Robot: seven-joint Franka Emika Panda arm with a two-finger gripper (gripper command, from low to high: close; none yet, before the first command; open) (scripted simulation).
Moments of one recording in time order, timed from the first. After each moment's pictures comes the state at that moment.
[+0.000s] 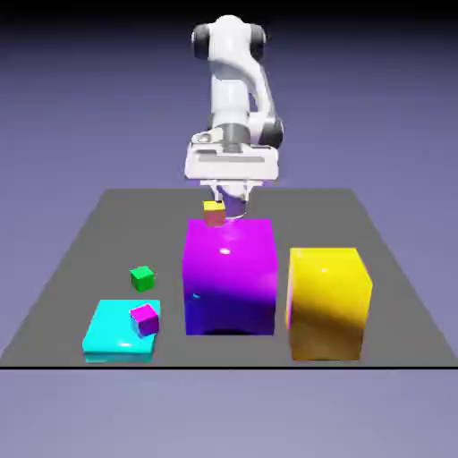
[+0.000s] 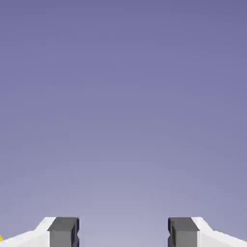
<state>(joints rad) 0.01 -0.60 -0.04 -2.81 -0.03 3.01 0.72</state>
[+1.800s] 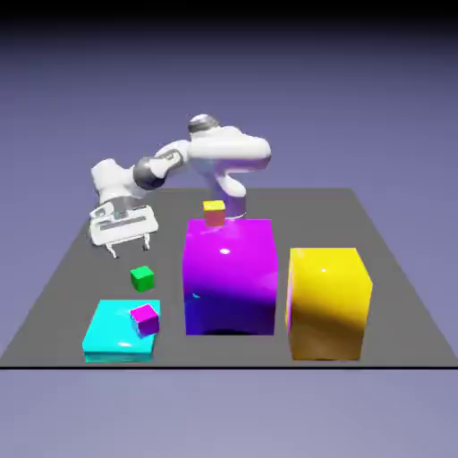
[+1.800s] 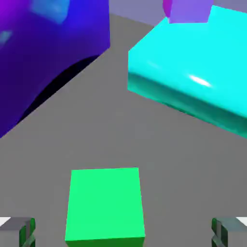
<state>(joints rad) 0.02 -1.73 -2.00 -2.68 -1.37 1.97 -0.37</state>
